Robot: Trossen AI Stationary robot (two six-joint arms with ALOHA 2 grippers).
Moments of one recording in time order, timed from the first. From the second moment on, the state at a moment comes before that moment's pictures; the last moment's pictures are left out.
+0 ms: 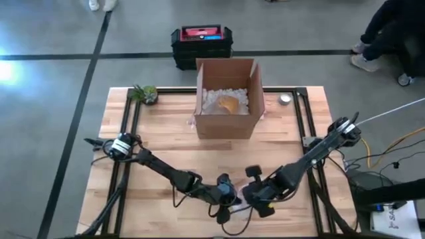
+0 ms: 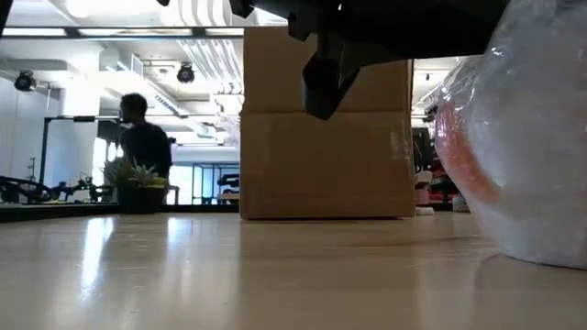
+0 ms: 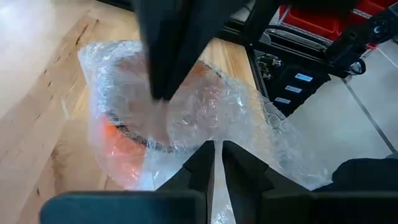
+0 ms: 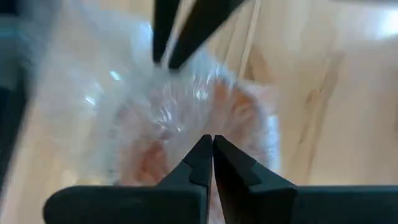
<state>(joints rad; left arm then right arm) -0.46 2.05 1.37 0.26 -0.23 -0.51 0.61 1.80 1.28 -0.79 0.14 0.31</state>
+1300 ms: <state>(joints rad) -0.46 2.05 1.37 0.26 -0.23 -0.51 0.61 1.92 1.30 -0.69 0.06 0.23</state>
